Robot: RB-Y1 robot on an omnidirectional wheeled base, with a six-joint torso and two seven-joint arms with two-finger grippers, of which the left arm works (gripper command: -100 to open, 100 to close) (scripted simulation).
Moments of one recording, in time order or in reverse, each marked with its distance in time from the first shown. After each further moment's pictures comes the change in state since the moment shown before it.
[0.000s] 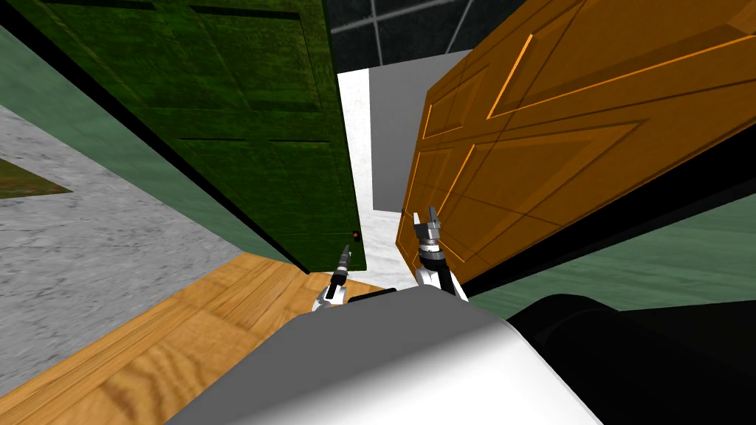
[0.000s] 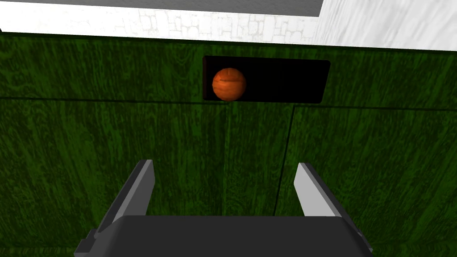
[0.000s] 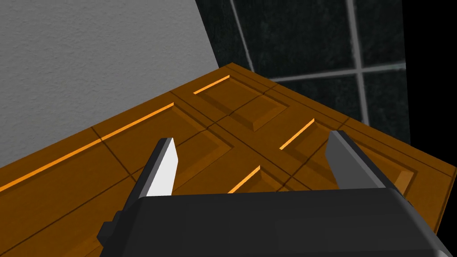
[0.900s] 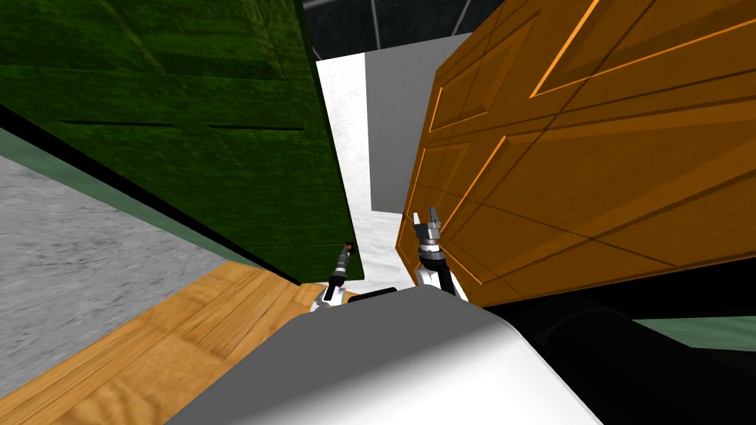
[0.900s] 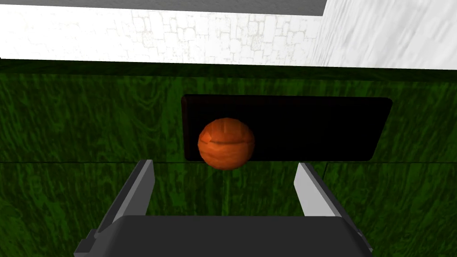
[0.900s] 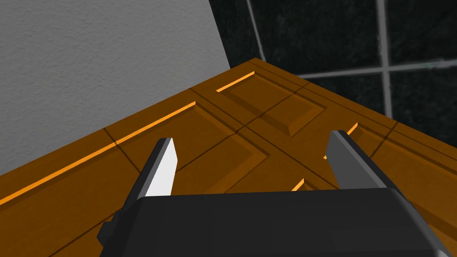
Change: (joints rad) arm 0.006 0.010 0.012 0.006 0.006 -0.021 -0.010
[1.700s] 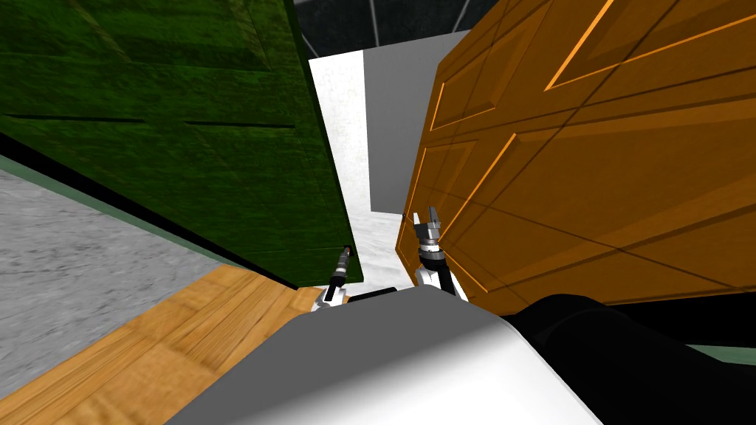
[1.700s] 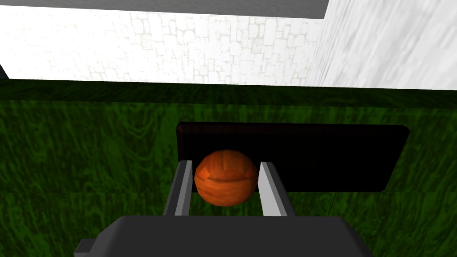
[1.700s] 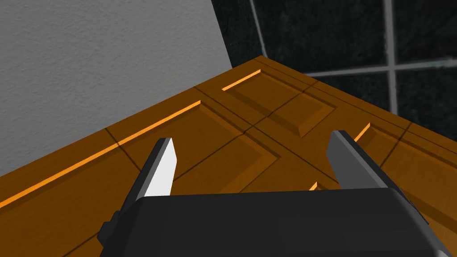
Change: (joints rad) arm 0.007 -0.009 0.002 -0.003 0.000 -0.002 -0.003
